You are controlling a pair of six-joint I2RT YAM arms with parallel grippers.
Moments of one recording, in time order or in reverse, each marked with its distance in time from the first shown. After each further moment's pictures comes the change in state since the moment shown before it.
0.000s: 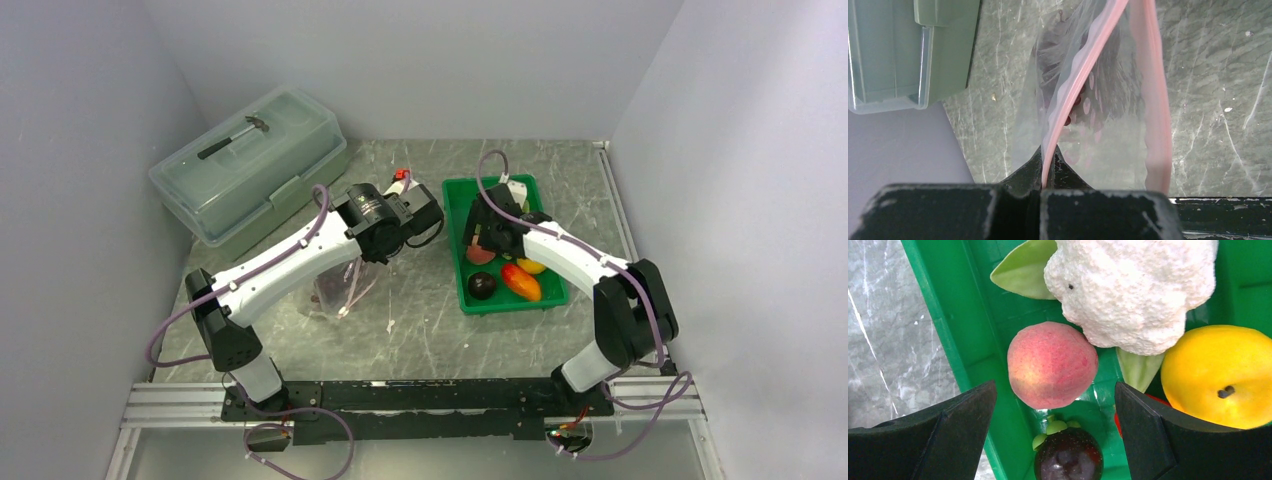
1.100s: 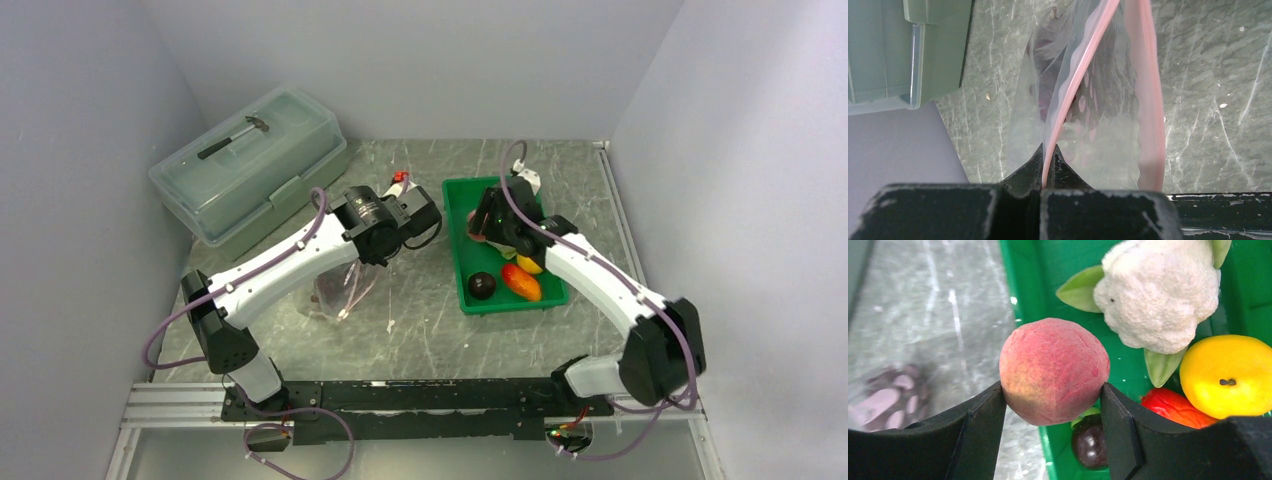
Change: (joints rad) left arm 0.000 -0.021 -0.037 0.023 0.016 0.000; right arm 0.000 -0.143 -0.007 0.029 -0.063 0.018
